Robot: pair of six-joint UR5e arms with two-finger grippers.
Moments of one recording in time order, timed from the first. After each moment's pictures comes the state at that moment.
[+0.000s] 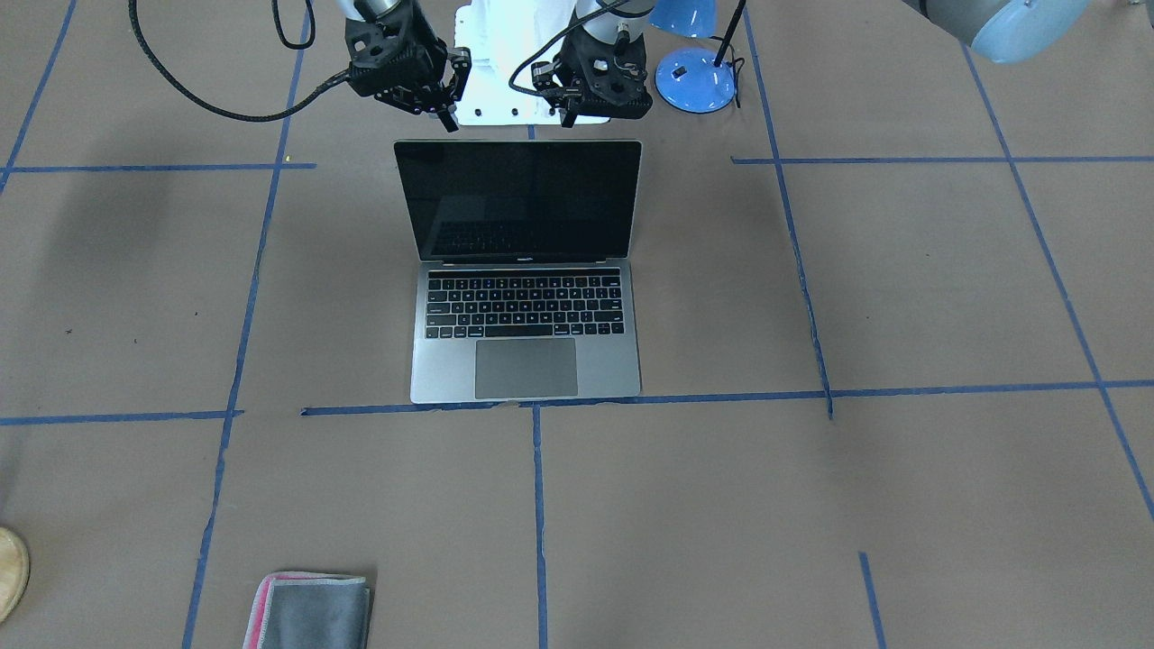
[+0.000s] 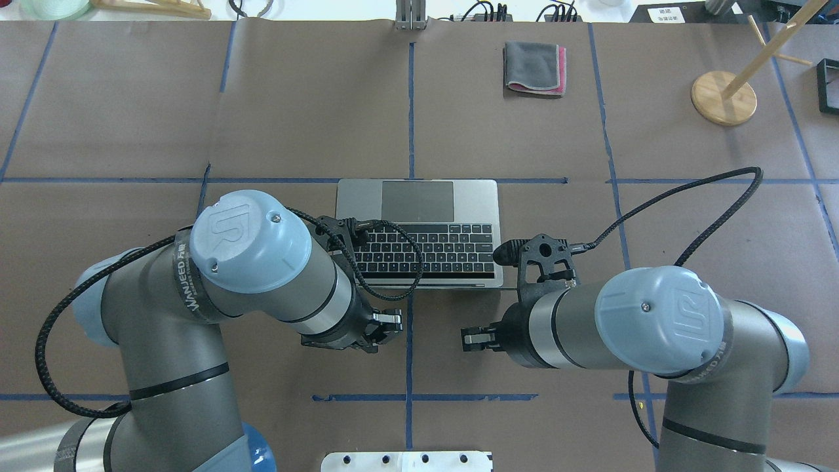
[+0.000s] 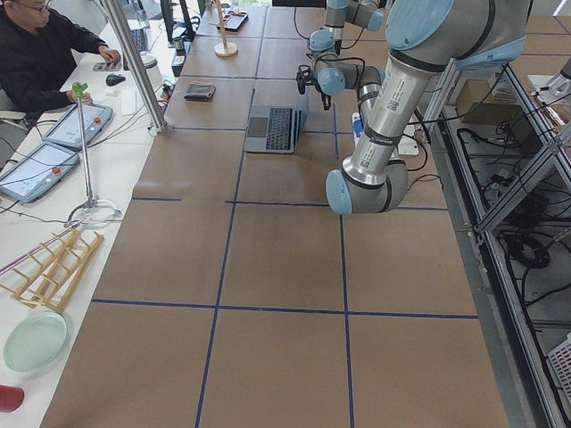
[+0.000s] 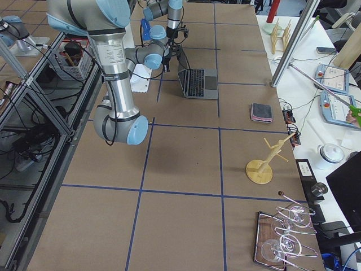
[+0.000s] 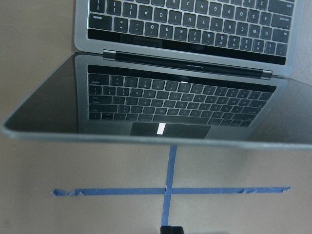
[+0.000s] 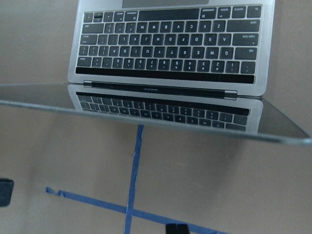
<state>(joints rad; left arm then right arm) -0.40 -2.19 -2.01 -1.48 -2.00 -1.45 0.33 -1.22 2.17 -1.45 1.76 1.30</state>
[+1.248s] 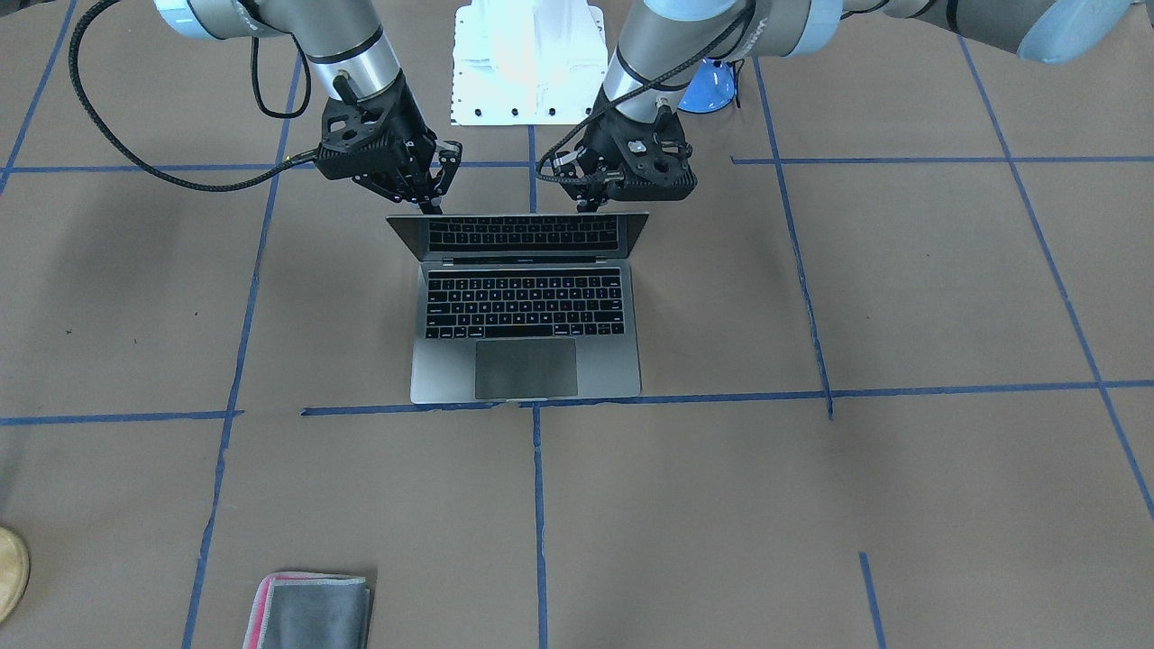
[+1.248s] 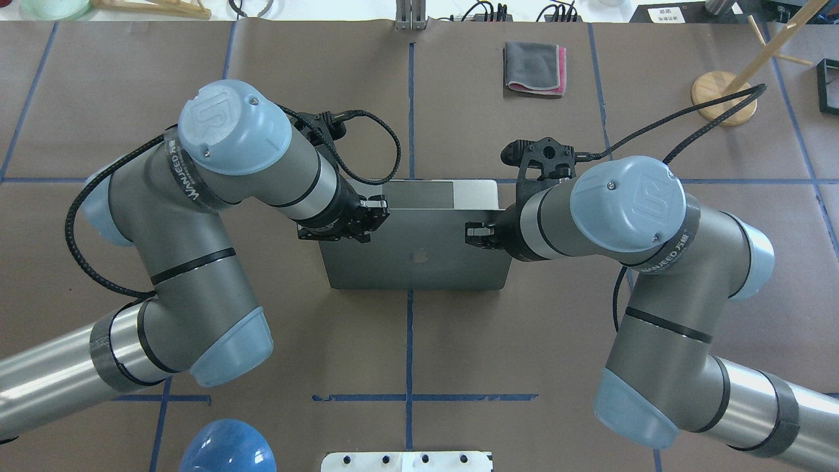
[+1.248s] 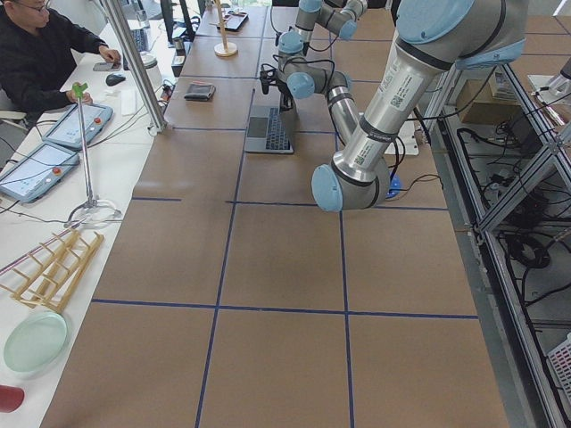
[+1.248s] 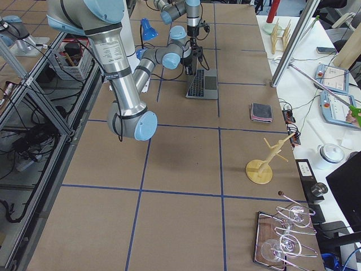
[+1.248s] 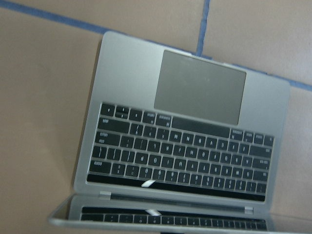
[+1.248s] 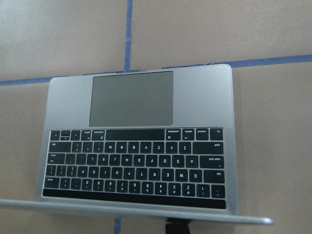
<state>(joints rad) -0.60 -2.24 -1.82 -1.65 -1.99 -1.44 0.52 -1.11 1.99 -1.45 1.76 1.28</state>
